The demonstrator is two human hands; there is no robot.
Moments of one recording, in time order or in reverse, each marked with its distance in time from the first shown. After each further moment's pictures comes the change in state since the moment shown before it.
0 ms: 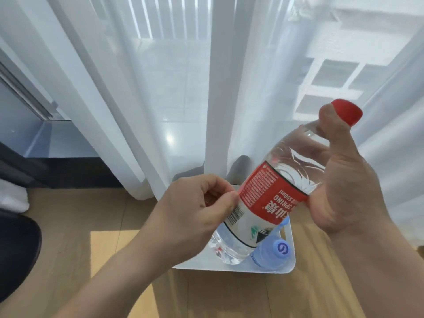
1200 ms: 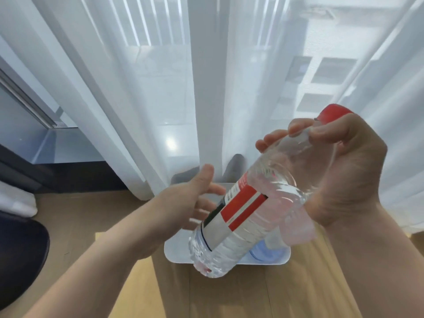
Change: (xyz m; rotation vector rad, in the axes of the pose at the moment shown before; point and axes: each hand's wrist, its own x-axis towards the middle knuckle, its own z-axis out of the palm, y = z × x) left_hand 0.002 -0.003 -0.006 -0.072 -0.347 -0.396; right_hand -0.029 -0.028 0.010 0.142 -0.202 0.108
